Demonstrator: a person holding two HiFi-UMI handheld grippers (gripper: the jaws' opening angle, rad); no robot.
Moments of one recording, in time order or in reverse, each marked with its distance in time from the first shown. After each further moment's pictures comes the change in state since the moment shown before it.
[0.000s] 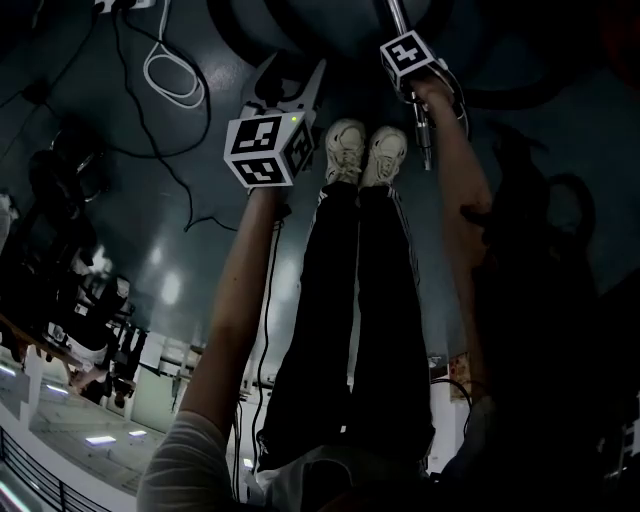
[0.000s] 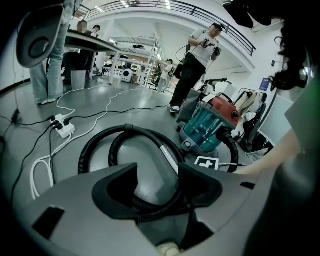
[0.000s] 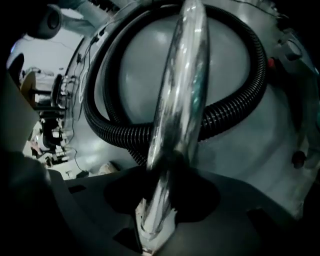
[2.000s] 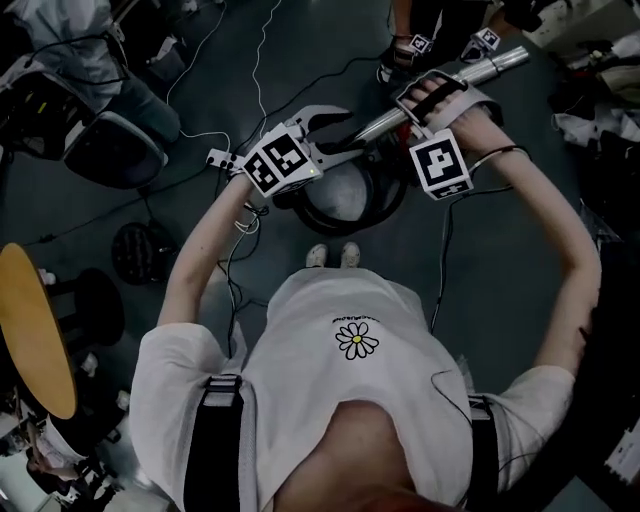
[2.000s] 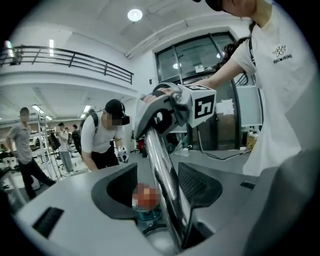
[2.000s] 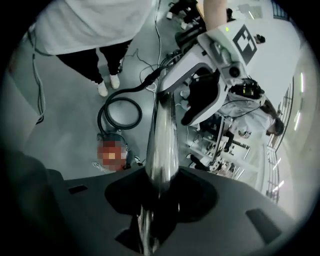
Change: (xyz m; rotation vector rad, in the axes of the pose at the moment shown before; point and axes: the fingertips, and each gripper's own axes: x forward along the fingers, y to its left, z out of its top) left arm -0.591 -0.337 0.458 1.007 -0.376 -0.775; right arm -0.954 0.336 -0.246 -1.643 -0.143 -1.478
